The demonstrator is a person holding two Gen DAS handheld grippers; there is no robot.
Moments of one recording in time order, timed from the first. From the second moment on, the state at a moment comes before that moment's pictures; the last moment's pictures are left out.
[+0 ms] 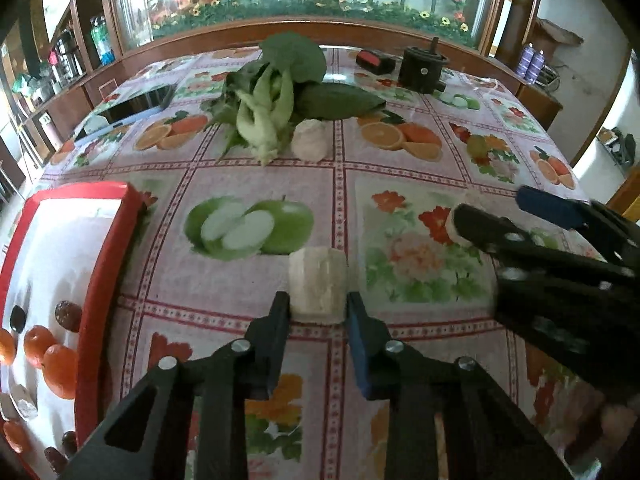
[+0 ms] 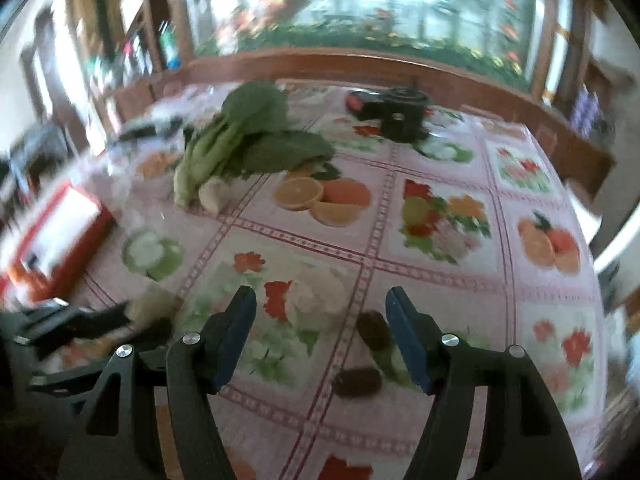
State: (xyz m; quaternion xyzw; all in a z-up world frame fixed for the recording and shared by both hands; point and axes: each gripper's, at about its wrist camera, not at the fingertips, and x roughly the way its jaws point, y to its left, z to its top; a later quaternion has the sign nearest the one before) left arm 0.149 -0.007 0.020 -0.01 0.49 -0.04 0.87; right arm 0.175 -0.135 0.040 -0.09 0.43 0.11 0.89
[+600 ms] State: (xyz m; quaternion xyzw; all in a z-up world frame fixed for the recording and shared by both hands) left arm 0.141 0.015 0.019 -0.05 0.49 -0.06 0.87; right arm 0.160 -0.137 0.028 -0.06 0.47 0.14 0.87
